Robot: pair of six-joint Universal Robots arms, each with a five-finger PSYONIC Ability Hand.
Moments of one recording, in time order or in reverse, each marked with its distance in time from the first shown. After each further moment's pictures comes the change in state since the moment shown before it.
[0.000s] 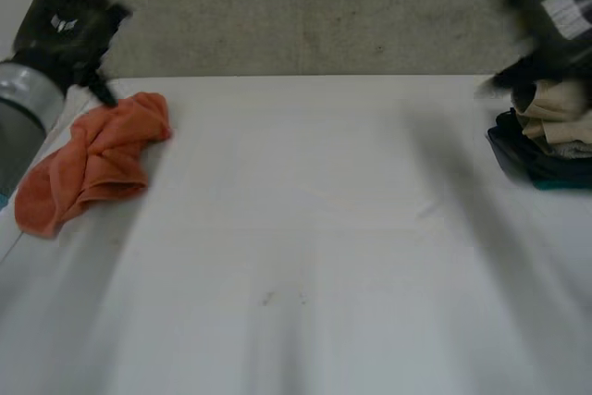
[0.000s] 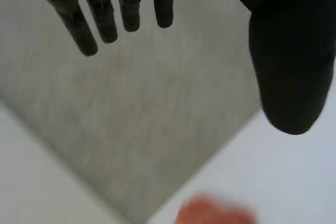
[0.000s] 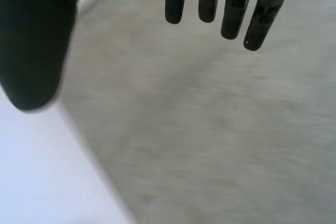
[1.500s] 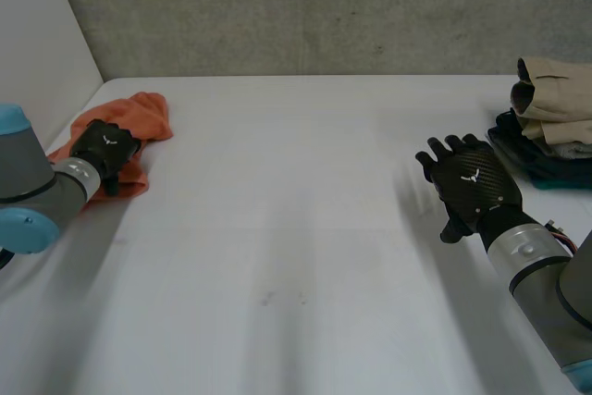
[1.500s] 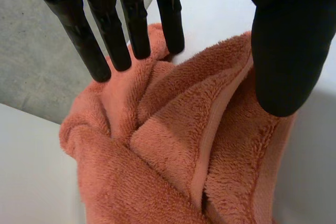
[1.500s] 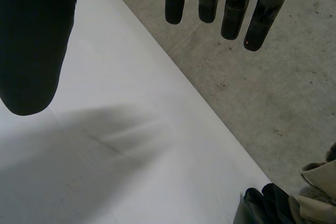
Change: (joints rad) left arm 0.071 -0.524 0.212 -0.043 0.049 0.390; right arm 0.122 0.205 0.235 0.004 0.253 -0.247; left_hand 0.286 0.290 0.287 0.306 0.294; right_hand 0.000 0.000 0.000 0.000 0.000
